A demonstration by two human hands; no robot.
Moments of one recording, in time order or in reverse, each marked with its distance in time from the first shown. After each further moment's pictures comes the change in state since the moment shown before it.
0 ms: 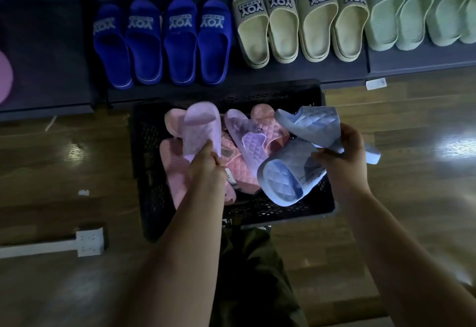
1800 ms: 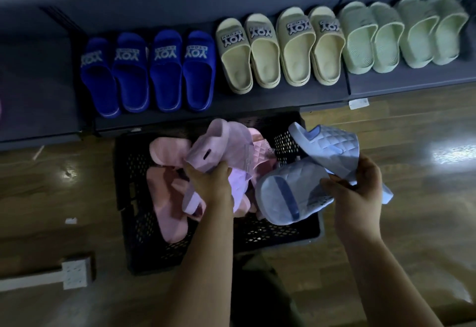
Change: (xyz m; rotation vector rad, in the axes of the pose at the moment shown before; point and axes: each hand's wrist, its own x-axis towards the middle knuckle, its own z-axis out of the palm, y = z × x) left_hand -0.034 -0.033 0.039 0.434 -0.071 0.483; right_hand -0.008 -0.028 -0.036 0.145 0.170 -0.035
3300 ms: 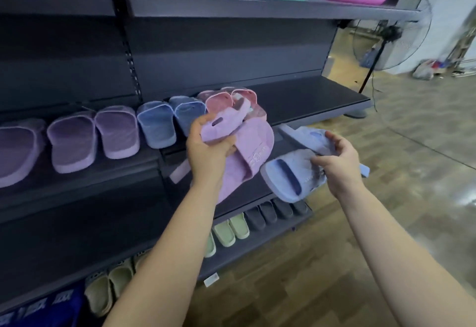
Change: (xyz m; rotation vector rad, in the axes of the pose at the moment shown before) left_hand -0.701 0.343 0.345 -0.333 -0.880 0.917; right_hand 0.134 -0.505 -0.603 0.304 0.257 -0.551
